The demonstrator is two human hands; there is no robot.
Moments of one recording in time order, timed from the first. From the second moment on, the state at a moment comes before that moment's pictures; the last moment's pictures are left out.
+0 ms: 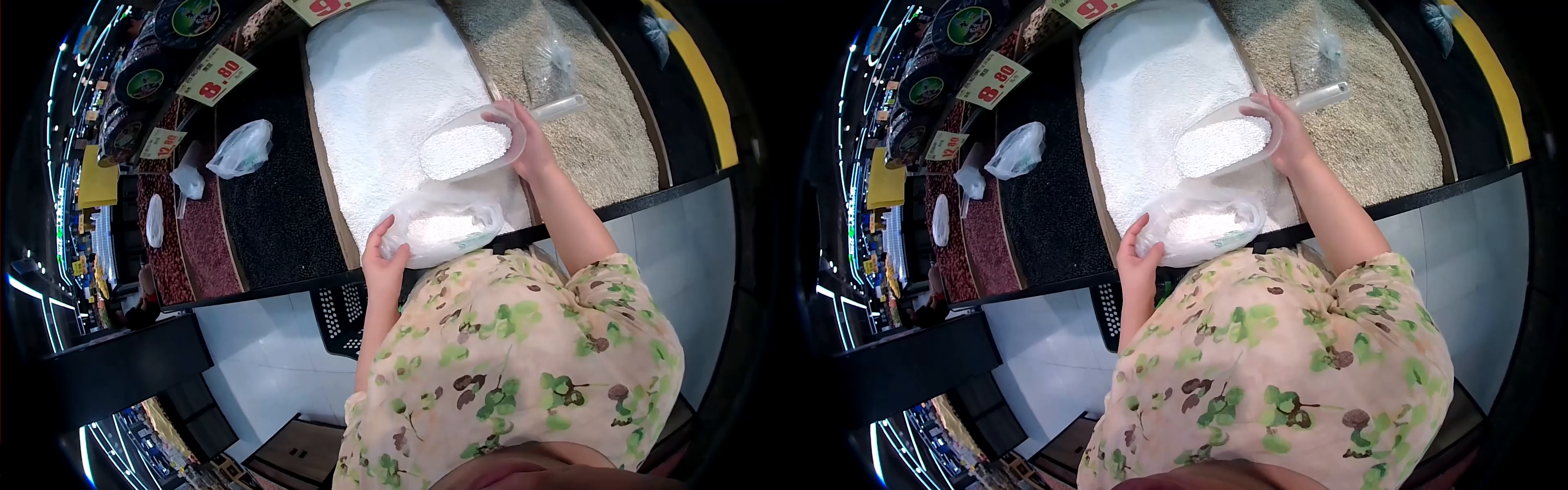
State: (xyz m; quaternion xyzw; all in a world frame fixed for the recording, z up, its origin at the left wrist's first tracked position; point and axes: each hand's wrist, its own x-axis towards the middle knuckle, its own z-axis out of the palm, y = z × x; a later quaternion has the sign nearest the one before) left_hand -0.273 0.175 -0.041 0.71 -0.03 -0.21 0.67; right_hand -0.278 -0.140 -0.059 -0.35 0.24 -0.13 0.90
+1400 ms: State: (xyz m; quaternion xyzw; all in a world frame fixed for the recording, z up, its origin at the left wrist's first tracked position) left_hand -0.270 0.176 -0.023 0.61 0.10 -0.24 0.75; right_hand -0.229 -0.141 -0.093 -0.52 0.28 -0.23 0.77
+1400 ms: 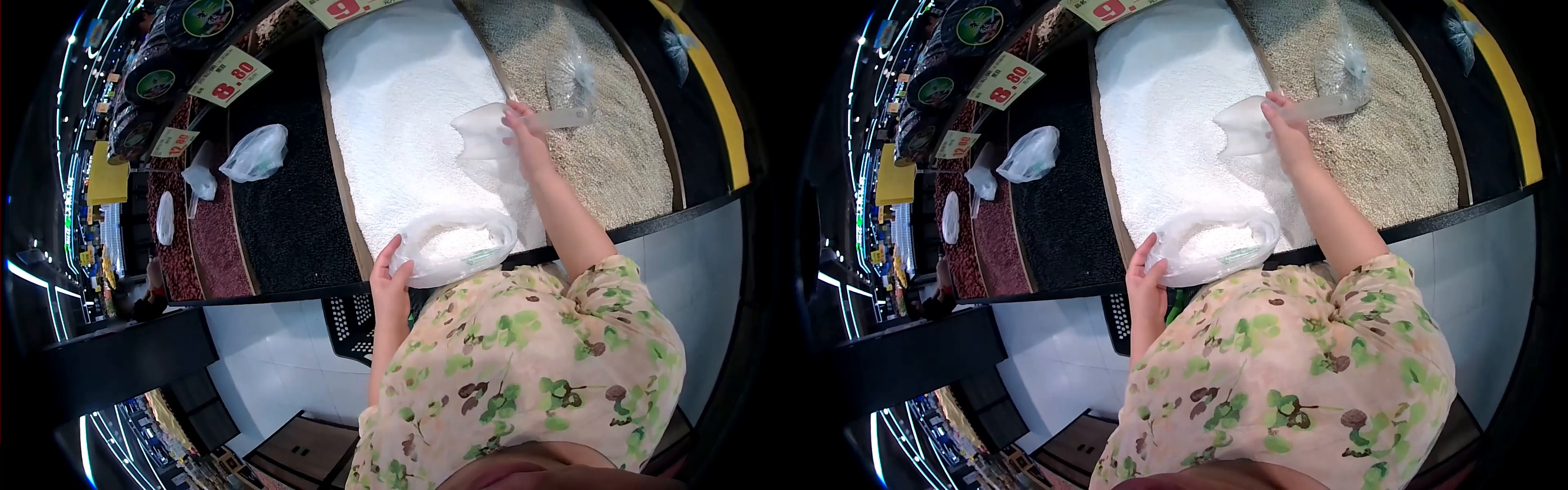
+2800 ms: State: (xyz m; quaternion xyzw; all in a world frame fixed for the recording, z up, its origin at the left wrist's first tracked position) left_hand -0.284 0.172 -0.029 0.59 0.05 -0.21 0.78; right_hand -0.294 -0.142 -0.064 -0.37 0.23 -0.14 0.89
